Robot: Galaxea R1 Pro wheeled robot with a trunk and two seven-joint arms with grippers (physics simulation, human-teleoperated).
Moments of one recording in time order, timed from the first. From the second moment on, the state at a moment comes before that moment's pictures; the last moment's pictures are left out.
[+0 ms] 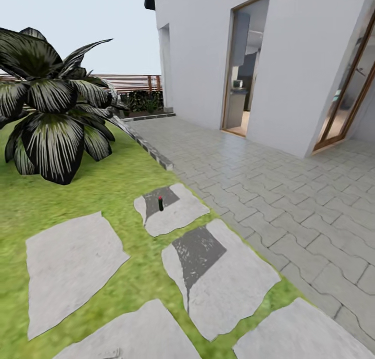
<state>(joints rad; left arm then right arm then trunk) -0.32 0.05 -0.02 -0.21 0.12 -0.21 0.01 -0.09 -0.04 0.00 -0.35 0.01 -0.28 -0.01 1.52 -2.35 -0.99</state>
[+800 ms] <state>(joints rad) -0.32 0.05 -0.02 -0.21 0.12 -0.21 0.01 -0.09 -0.03 0.00 -0.35 0.01 -0.28 -0.01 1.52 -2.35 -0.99</state>
